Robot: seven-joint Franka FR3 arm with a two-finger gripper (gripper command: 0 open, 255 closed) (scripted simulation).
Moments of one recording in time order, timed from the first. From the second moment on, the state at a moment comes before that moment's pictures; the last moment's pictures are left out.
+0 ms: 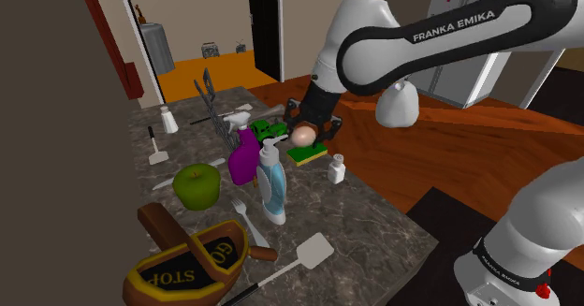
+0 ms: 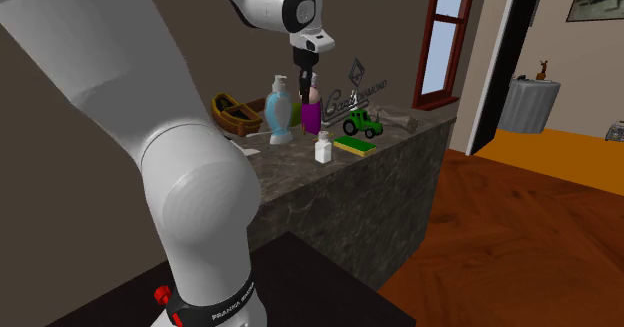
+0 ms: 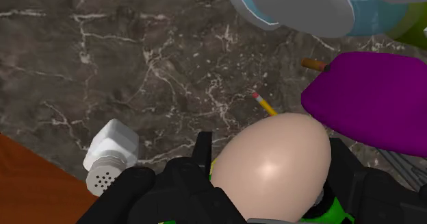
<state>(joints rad) -0.19 -0.33 0.61 -2.31 0.40 2.32 1.08</state>
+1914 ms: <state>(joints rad) -0.25 0.33 0.58 -1.85 -0.04 2.42 1.19</state>
